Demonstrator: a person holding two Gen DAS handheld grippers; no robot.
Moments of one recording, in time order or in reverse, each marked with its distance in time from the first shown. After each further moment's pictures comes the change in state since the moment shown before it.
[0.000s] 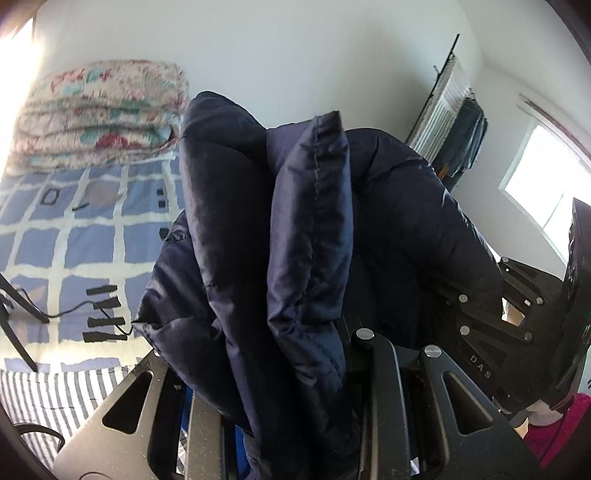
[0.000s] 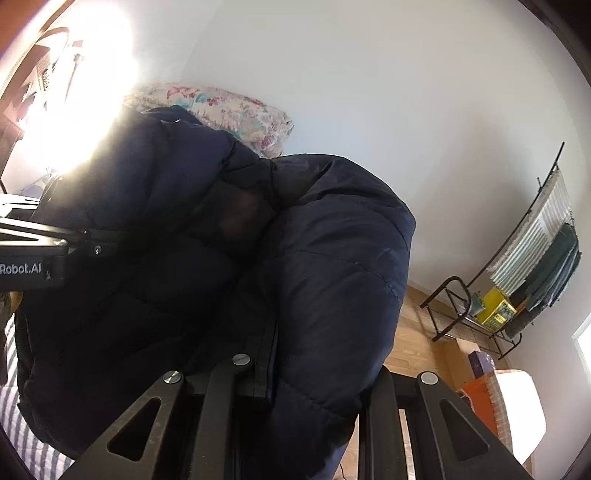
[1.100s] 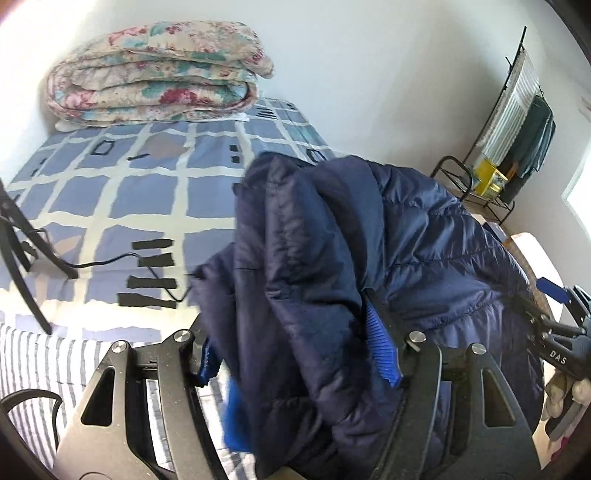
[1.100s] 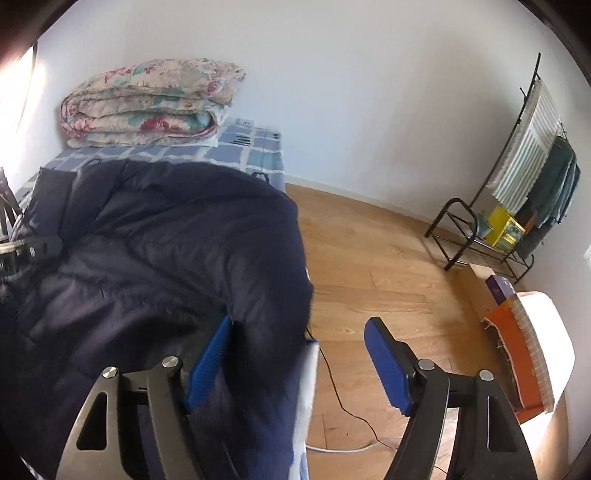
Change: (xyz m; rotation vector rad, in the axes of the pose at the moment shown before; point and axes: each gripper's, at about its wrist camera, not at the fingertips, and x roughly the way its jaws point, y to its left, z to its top) left arm 0.048 0.064 -0.040 -0.105 0.046 0.258; right arm 0.066 -0.061 -0.084 0.225 0.172 -0.008
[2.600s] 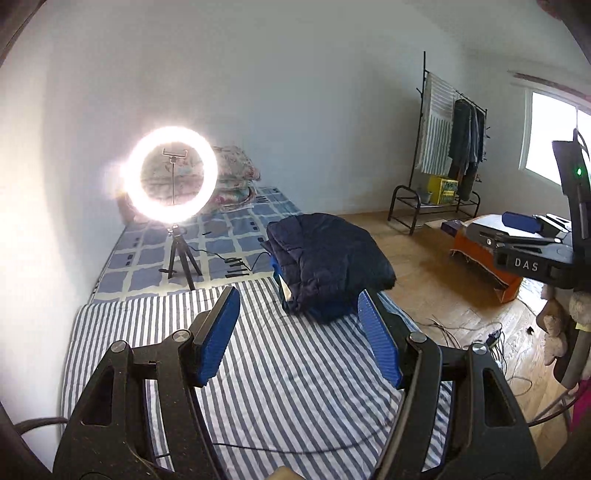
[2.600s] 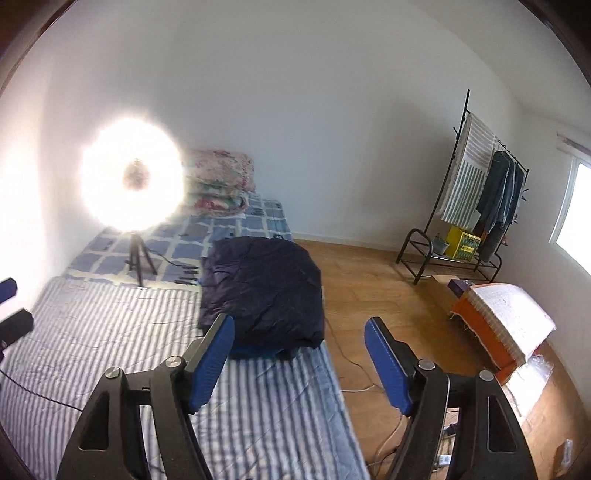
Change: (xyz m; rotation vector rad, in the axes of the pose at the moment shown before) left arm -0.542 -0.044 -0.229 0.253 -0.290 0.017; right arm -0.499 0.086 -0.144 0.126 -0.251 0.000
